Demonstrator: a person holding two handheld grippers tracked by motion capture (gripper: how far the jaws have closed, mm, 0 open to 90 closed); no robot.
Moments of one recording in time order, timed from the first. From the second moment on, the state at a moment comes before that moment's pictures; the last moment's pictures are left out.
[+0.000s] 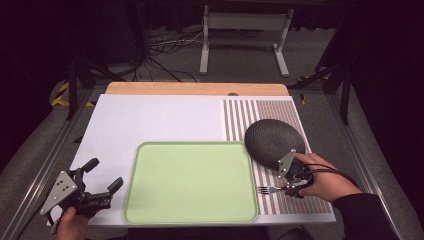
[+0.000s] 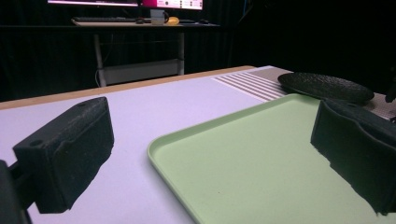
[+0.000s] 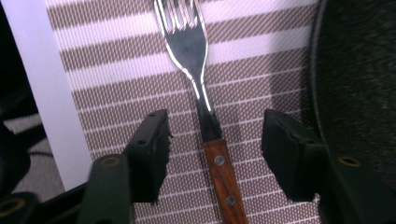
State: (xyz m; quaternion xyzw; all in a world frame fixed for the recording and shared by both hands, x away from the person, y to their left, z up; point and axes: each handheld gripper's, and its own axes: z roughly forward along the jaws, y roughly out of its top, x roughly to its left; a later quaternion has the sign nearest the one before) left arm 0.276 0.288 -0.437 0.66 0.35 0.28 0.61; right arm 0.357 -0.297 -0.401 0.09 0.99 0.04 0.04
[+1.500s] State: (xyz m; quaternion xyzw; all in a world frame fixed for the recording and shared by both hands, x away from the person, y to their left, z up) left arm 0.276 0.288 -0.437 0.66 0.35 0.28 0.61; right arm 0.356 -0.282 -0.379 0.02 1.00 -0.02 0.07
